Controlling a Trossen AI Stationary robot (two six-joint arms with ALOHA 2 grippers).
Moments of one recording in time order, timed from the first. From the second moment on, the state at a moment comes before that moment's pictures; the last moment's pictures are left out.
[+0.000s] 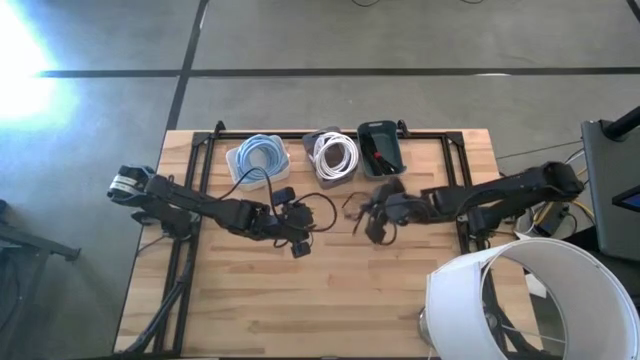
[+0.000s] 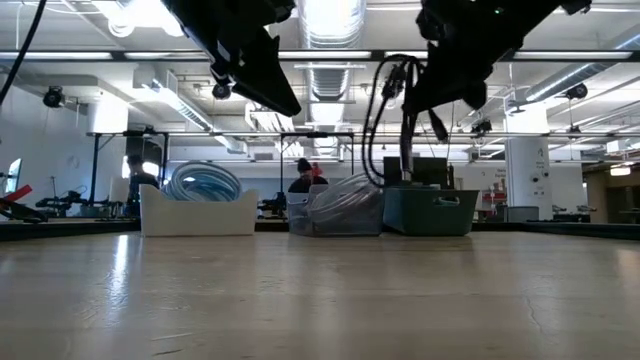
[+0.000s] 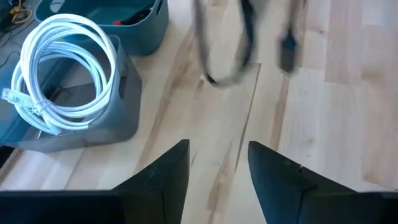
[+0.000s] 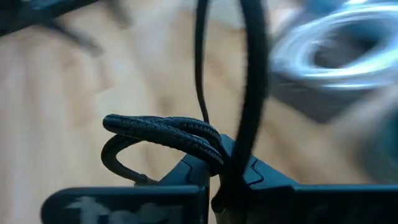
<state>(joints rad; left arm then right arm) -0.21 1.50 1.07 -0.35 -0.51 -0.25 0.13 1.28 0.83 -0.26 0.37 0.50</state>
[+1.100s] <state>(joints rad) -0.21 1.50 1.07 -0.35 -0.51 -0.26 -0.50 1.44 1.05 -0.64 0.53 0.44</state>
